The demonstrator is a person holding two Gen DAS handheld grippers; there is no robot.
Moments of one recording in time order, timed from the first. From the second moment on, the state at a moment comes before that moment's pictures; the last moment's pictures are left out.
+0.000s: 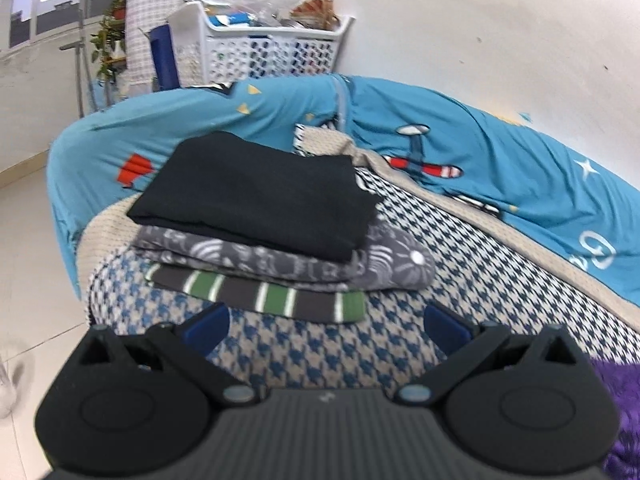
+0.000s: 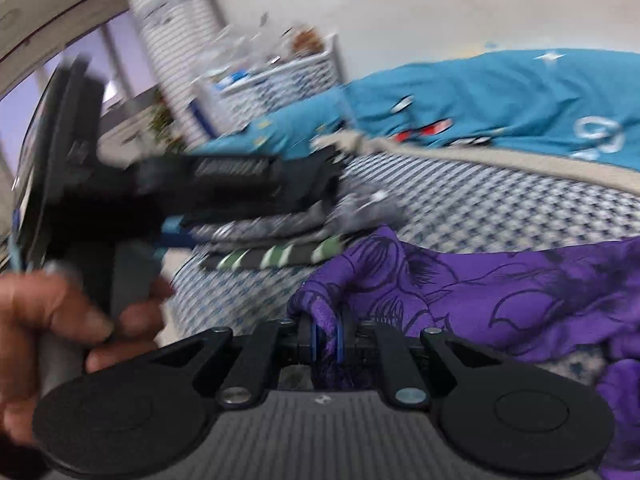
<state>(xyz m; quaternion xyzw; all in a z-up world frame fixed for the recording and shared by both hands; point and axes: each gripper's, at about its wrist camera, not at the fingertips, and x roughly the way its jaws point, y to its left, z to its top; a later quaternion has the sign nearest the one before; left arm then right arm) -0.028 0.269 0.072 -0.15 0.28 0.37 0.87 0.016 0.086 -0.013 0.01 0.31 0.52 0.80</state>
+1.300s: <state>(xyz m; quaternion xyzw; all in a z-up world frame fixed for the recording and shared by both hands) 0.030 0.098 0.036 -0.05 0.36 0.18 0.92 -0.029 -0.130 0.040 0.04 0.32 0.28 0.90</state>
